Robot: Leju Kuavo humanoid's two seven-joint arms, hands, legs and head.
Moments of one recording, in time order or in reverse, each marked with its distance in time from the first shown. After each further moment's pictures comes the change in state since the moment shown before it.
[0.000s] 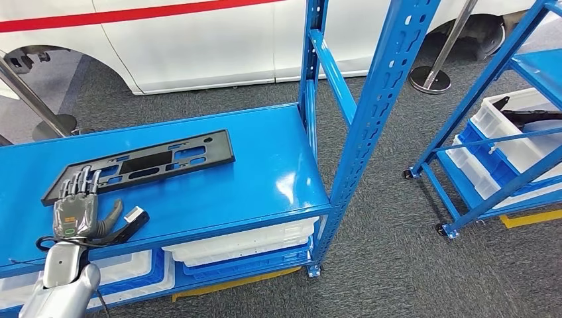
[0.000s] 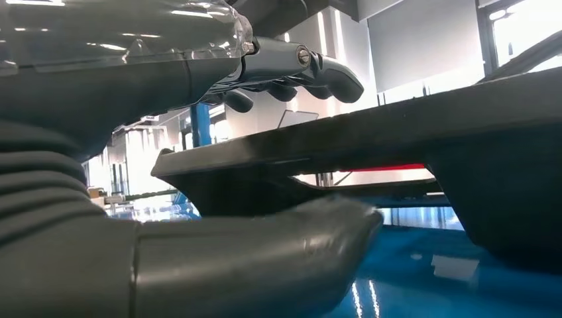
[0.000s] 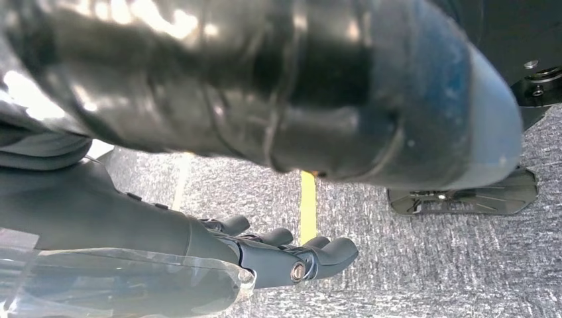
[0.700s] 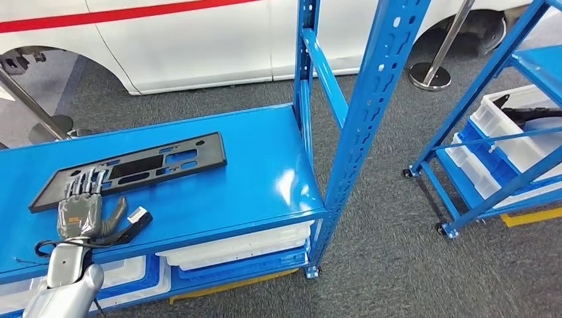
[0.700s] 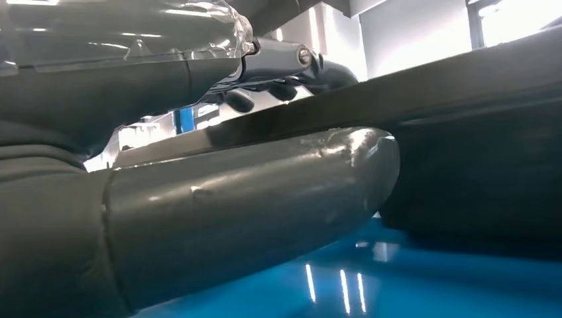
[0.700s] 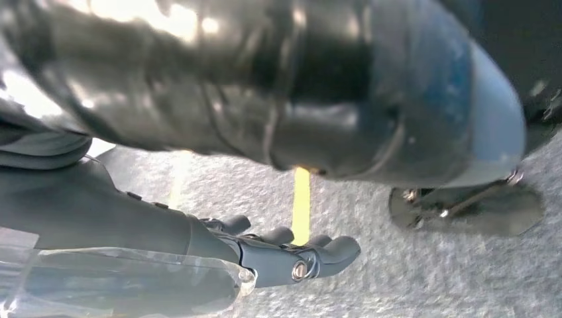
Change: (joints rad) left arm 0.001 -0.008 -0.015 0.004 0.016 0.000 0.002; right arm -0.002 -0.001 -0.003 0.001 -0.002 0.000 -0.001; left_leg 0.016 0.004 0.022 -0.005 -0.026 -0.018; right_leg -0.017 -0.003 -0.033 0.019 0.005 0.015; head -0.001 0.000
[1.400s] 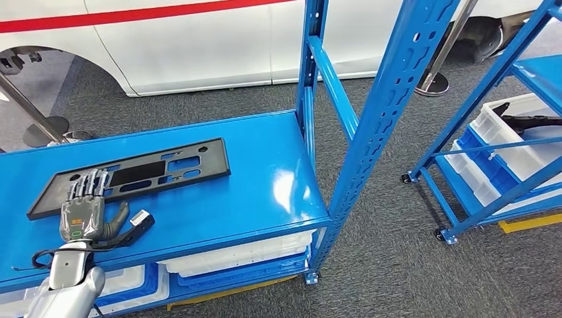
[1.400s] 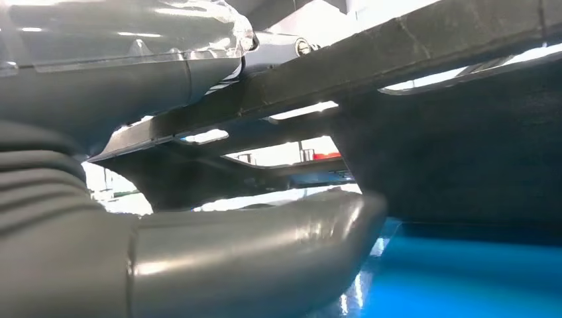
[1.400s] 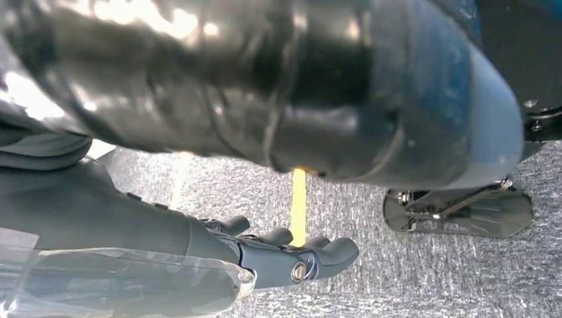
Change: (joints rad) left arm 0.007 0.001 -0.023 0.005 -0.020 0.000 0.019; right arm 0.000 -0.001 -0.001 0.000 0.001 0.000 0.000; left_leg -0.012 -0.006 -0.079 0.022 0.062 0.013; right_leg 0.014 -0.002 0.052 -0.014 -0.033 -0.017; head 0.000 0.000
